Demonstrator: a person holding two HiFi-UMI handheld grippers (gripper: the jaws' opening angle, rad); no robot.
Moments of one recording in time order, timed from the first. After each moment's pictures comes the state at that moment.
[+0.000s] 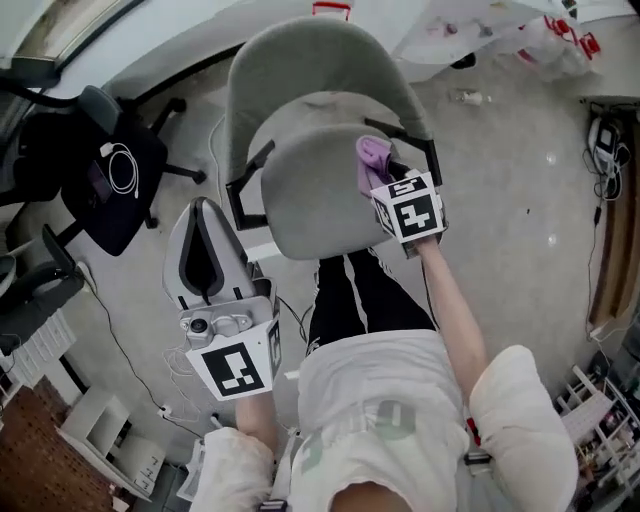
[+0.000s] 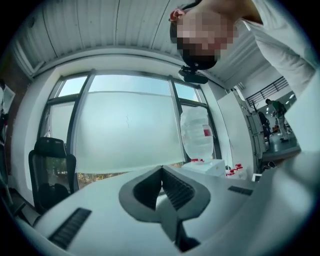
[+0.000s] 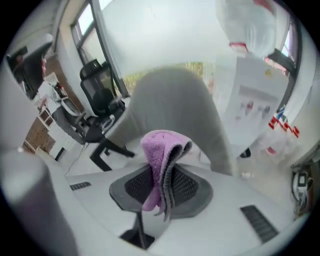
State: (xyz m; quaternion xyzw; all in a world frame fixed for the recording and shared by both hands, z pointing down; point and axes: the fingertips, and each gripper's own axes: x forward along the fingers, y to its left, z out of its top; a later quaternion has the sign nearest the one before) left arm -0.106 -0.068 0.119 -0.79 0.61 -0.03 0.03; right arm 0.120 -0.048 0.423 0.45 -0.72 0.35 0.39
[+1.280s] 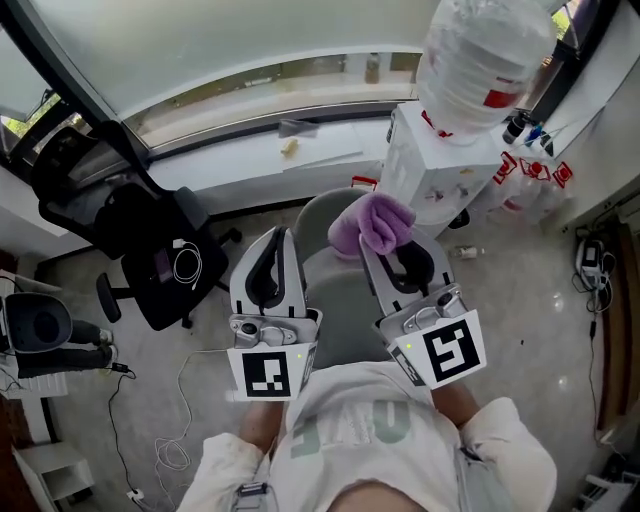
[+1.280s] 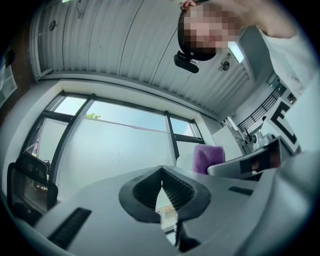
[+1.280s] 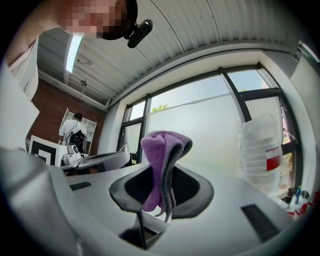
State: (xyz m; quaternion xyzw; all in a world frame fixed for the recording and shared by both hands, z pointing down) left arm -0.084 -0.073 -0.090 -0.81 0.55 0.14 0.14; right arm 0.024 -0.075 -0.079 0.48 -0.87 -0.06 -0.05
